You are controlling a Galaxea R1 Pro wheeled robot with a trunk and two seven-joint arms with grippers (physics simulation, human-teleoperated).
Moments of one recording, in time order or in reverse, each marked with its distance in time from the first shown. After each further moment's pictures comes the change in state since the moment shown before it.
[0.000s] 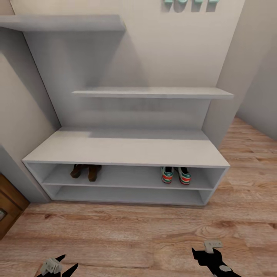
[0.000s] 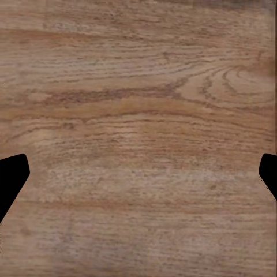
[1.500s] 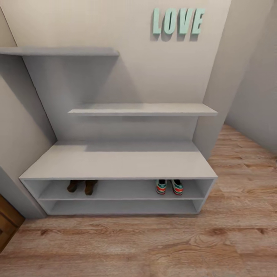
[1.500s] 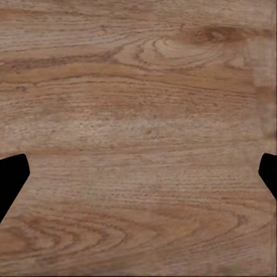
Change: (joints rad) left arm 0.000 -0.093 -0.002 0.285 0.003 -0.132 0.665; right arm 0.198 0.001 -0.004 0.007 -0.003 -0.153 -0.135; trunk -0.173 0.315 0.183
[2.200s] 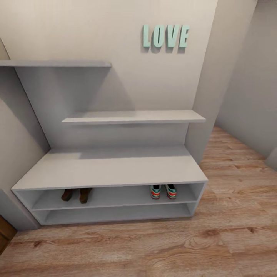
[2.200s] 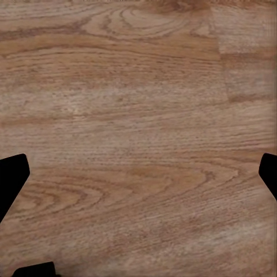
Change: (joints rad) left arm 0.048 0.003 -0.011 0.142 -0.003 -0.020 0.126; right arm 0.063 0.008 0.001 0.013 0.002 0.003 -0.062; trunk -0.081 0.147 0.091
